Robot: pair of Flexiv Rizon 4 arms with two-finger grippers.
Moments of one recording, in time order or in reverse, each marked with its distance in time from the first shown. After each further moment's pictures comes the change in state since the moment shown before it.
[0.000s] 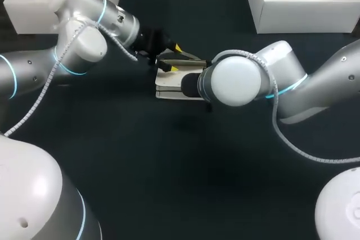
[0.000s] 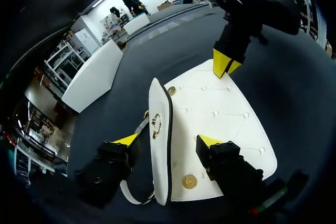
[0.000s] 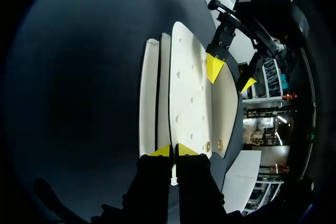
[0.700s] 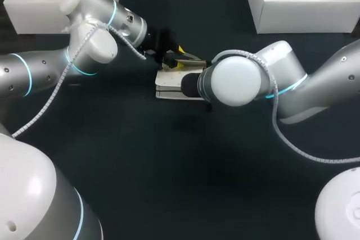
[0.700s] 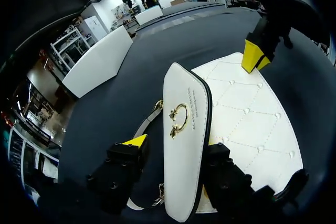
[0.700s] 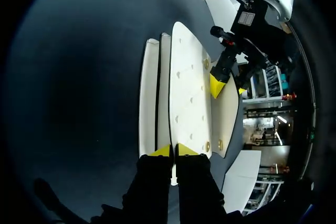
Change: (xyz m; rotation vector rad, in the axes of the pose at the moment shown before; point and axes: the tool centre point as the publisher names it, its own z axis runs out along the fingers) left arm -0.020 0.018 0.028 -0.037 -0.012 -0.119; right arm 0.000 0.000 0.000 0.000 0.000 0.000
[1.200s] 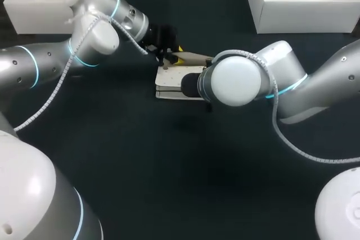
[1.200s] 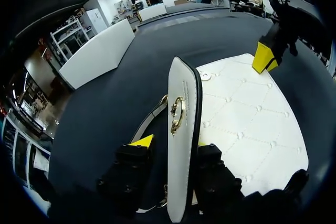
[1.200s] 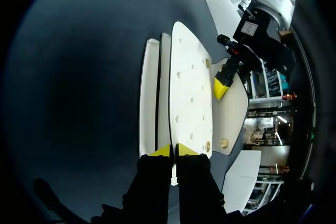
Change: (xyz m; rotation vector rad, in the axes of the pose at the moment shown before) left arm -0.012 0.010 0.009 -0.005 0.050 -0.070; right arm 0.000 0.000 0.000 0.000 0.000 0.000
